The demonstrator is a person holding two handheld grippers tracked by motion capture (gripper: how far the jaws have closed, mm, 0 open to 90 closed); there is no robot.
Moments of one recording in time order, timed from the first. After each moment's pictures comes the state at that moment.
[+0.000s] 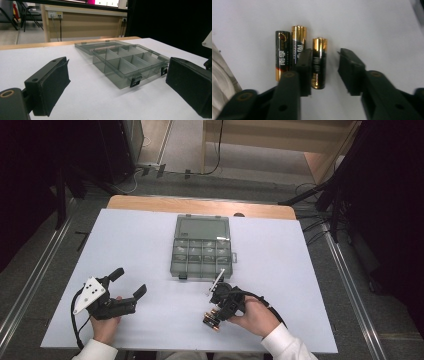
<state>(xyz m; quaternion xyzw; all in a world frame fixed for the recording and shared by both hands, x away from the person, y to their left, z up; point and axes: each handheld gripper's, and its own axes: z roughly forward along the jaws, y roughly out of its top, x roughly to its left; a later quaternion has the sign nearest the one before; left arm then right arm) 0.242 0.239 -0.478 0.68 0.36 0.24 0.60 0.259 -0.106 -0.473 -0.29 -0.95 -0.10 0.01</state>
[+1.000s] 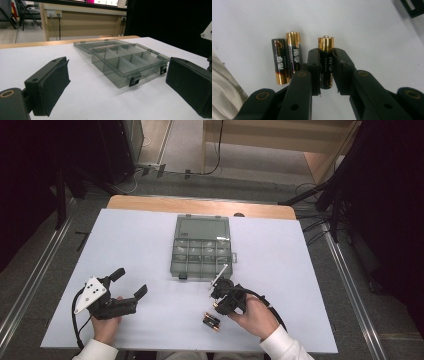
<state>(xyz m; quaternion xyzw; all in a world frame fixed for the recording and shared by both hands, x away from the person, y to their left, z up) 0.242 0.238 -0.479 0.68 0.36 0.24 0.60 0.260 -0.108 -0.462 -0.35 -0.93 -0.11 0.00</state>
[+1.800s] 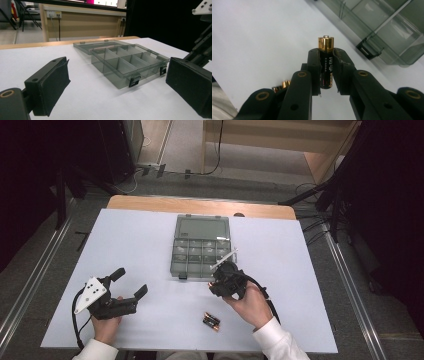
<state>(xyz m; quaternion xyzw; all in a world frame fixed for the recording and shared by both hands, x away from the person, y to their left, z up) 0.242 0.237 -0.479 0.68 0.35 0.24 0.60 0.286 -0.113 -0.438 -0.41 -0.88 -0.22 -0.02</state>
